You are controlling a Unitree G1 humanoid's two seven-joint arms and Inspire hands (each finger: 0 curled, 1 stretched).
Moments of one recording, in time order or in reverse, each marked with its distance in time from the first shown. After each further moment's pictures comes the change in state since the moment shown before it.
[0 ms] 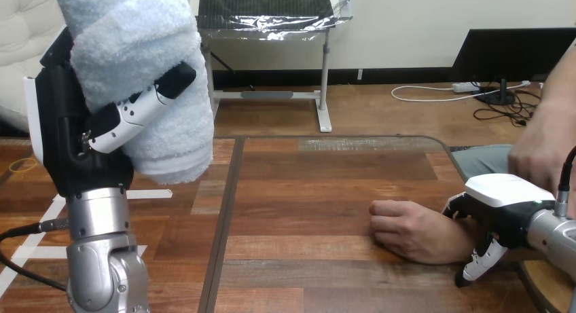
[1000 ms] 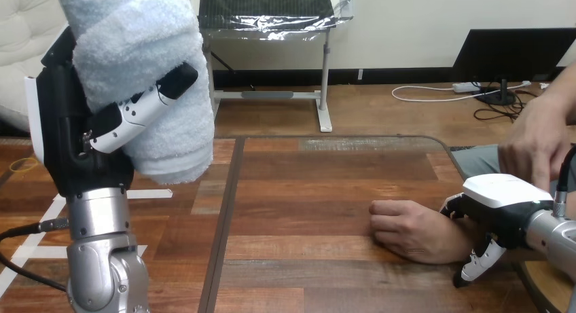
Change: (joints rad) left arm 0.000 0.000 0.000 0.000 0.010 0.000 0.002; right arm 0.001 0.000 0.000 0.000 -0.001 -0.010 -0.002
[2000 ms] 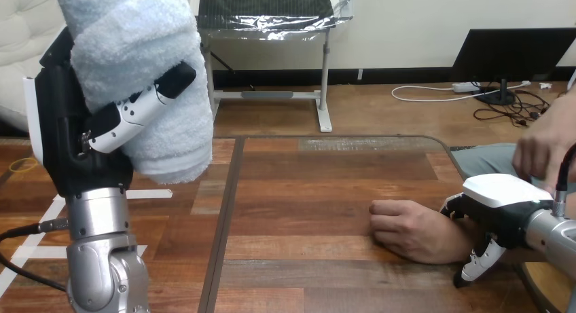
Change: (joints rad) left arm 0.000 0.000 0.000 0.000 0.001 0.000 0.007; right arm 0.001 0.000 0.000 -0.011 0.000 0.012 0.011
